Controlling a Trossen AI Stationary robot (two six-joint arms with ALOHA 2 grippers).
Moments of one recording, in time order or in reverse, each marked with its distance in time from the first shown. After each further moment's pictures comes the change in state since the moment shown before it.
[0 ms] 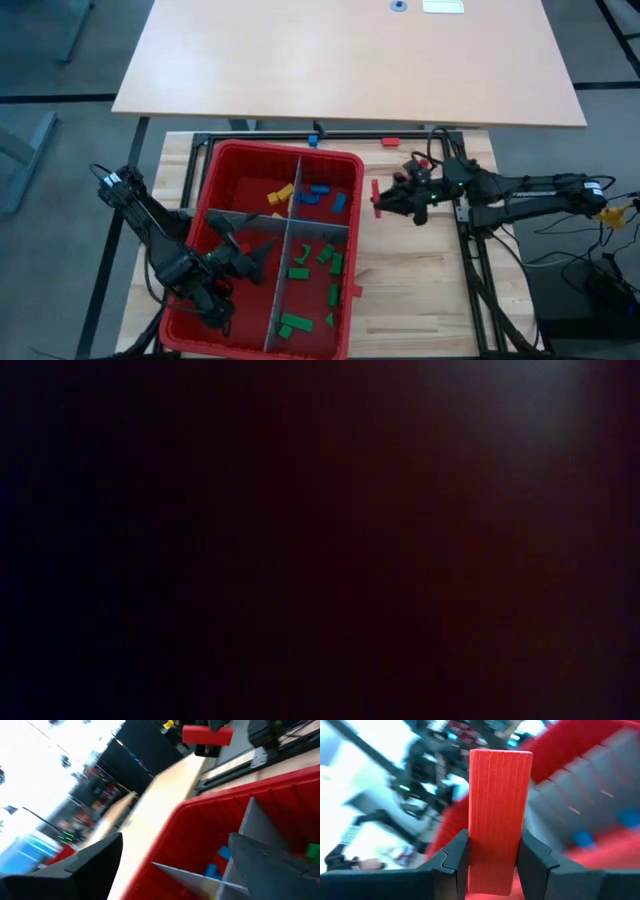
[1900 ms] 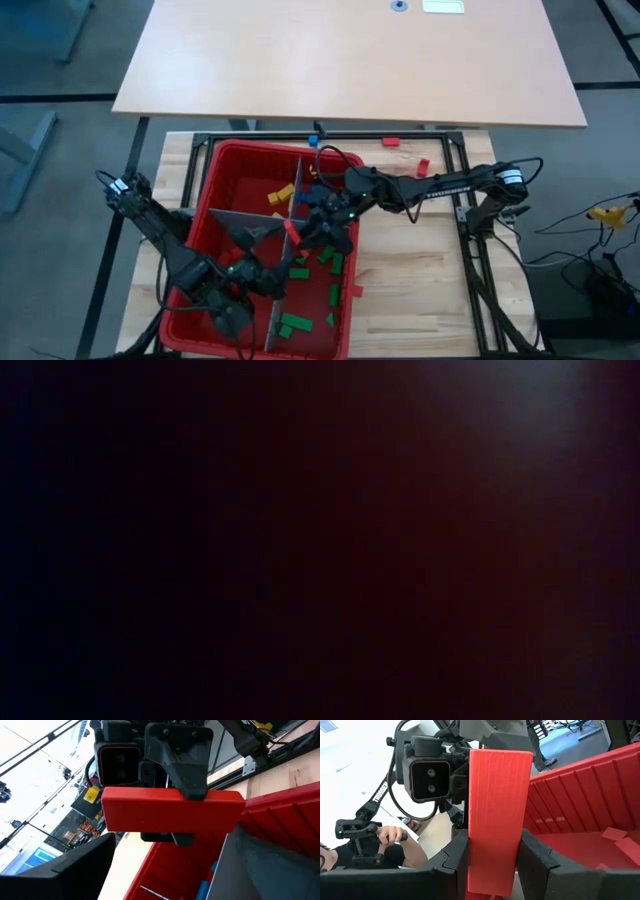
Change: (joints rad) left arm 0.047 0.093 0.000 0.575 0.029 0.536; right arm 0.123 0.836 0.726 0.115 -0.299 -0.170
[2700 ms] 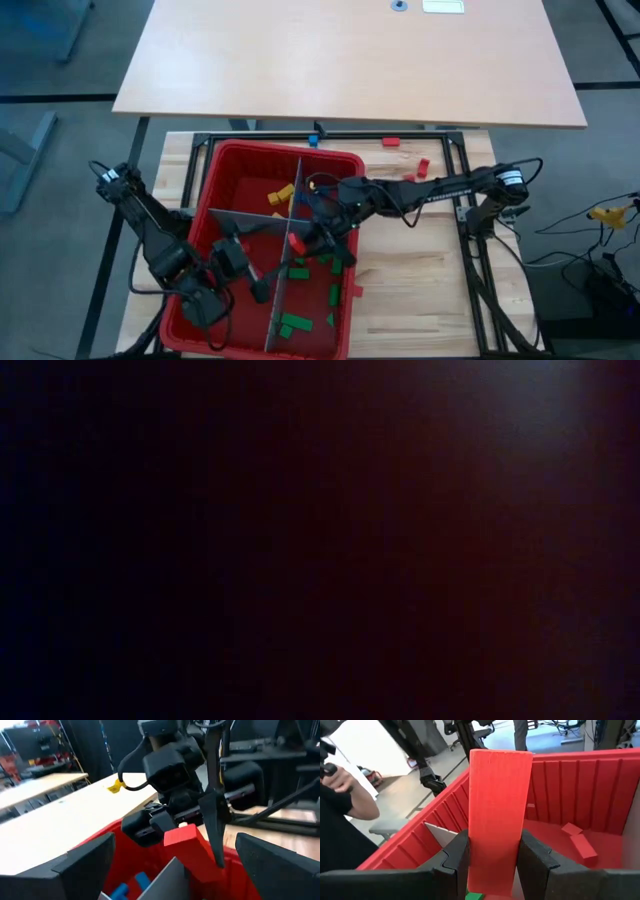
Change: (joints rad) left arm -0.045 -0.125 0.000 0.004 0.113 -0.539; right arm 0.036 0.000 -0.002 -0.179 0.065 -0.389
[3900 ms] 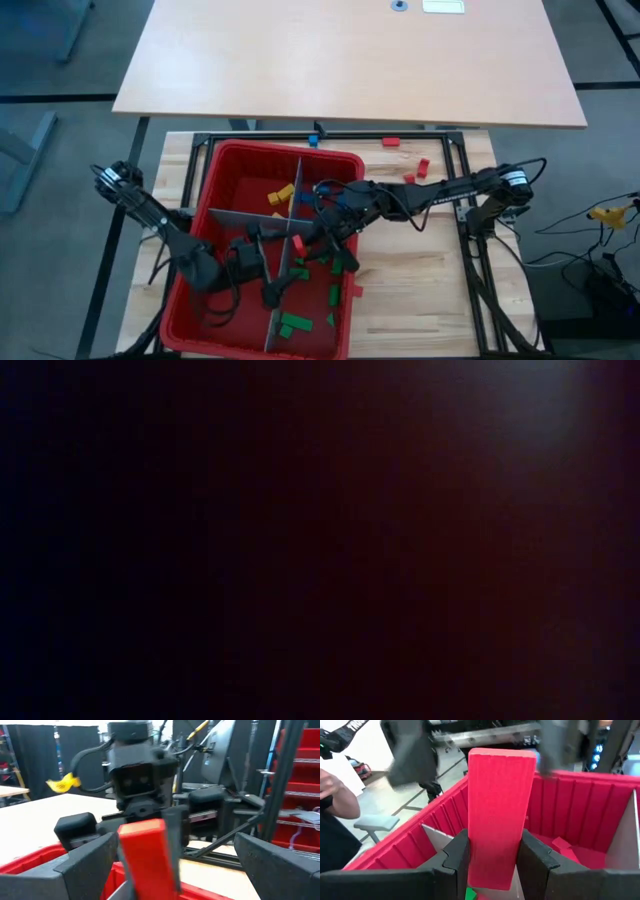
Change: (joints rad) left arm 0.097 -0.036 -0.361 1.024 0.279 0.483; right arm 0.041 -0.028 -0.001 0.002 0.074 -0.099
